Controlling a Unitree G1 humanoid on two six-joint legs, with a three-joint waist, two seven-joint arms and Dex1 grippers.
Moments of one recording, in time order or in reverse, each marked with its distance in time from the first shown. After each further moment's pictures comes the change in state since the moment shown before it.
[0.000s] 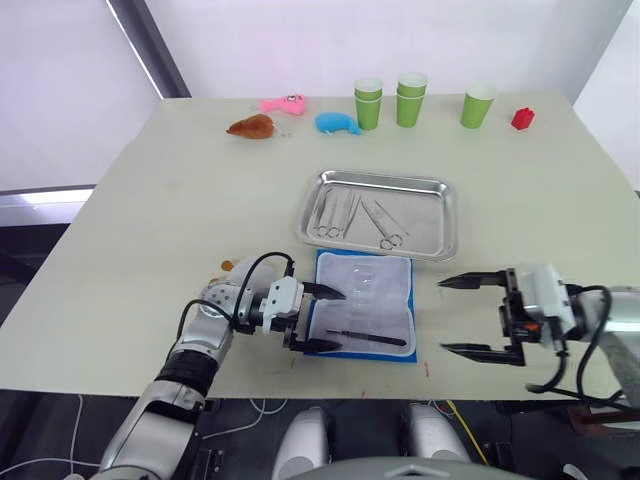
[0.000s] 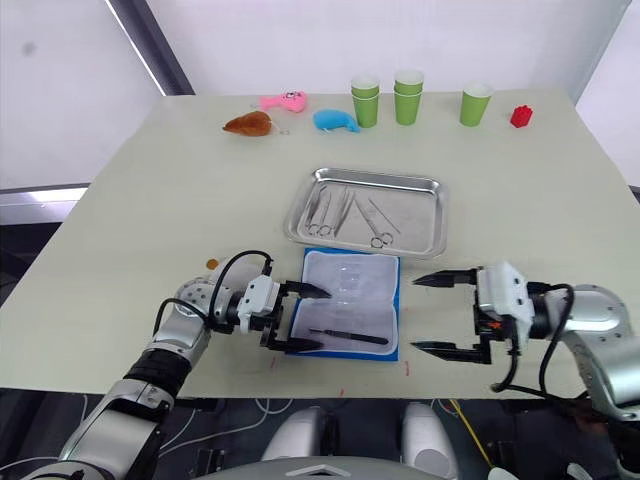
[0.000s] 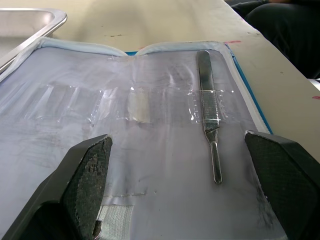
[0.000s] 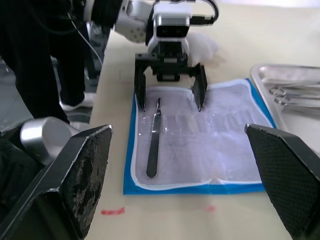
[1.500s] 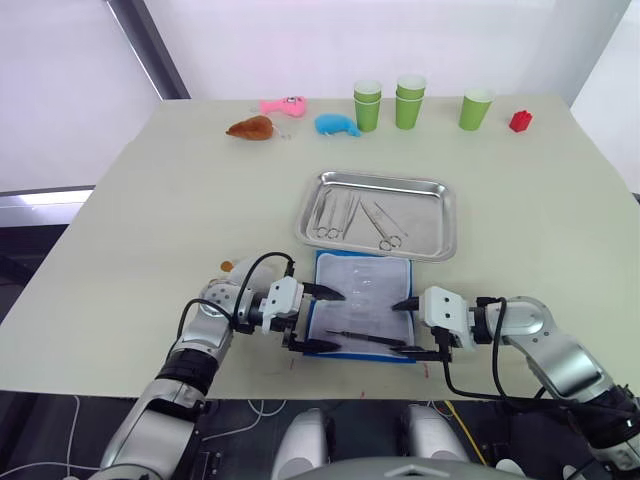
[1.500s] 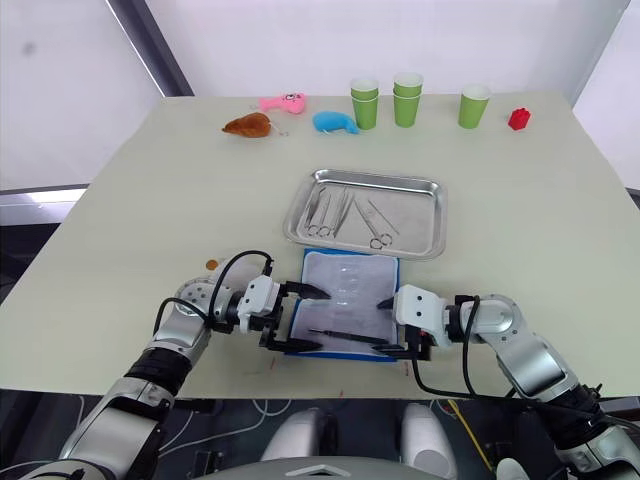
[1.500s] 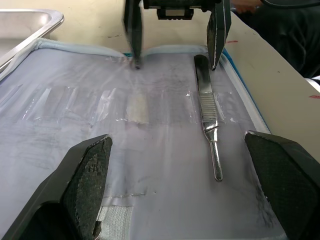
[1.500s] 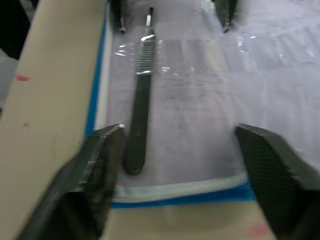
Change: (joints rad) left arm -0.006 0.001 -0.002 0.015 0.000 -0.003 -0.010; right arm -0.154 0.119 0.386 0.168 -0.373 0.073 -0.202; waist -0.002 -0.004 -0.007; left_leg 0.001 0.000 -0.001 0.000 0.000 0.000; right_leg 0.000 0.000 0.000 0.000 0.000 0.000
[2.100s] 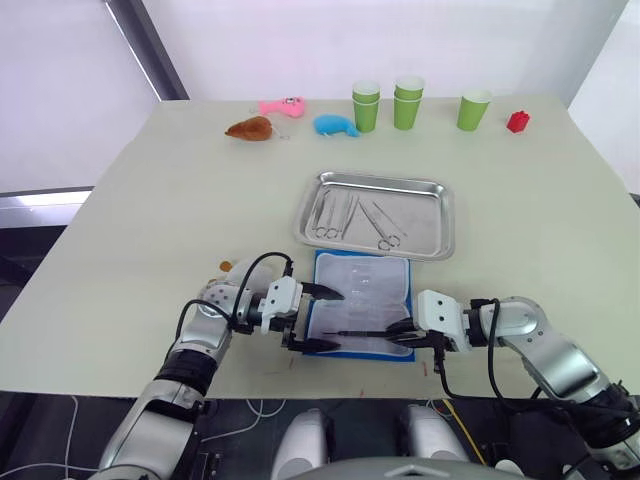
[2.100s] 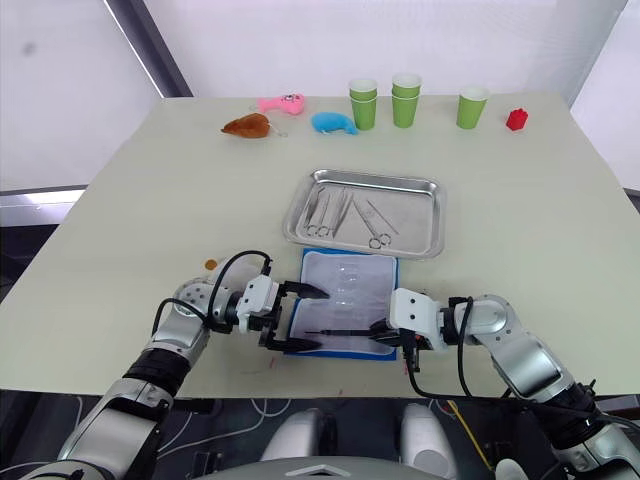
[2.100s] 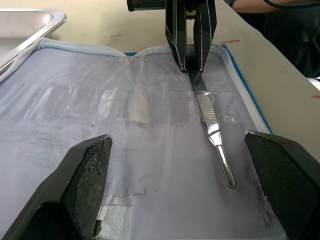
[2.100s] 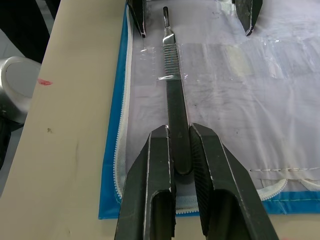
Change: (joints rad) left arm 0.004 0.004 0.002 -0.001 0.000 0.001 0.007; right arm -0.016 0.001 0.026 -0.040 -0.005 0.062 0.015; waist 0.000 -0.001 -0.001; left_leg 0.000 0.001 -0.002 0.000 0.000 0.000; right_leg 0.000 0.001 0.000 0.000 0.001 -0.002
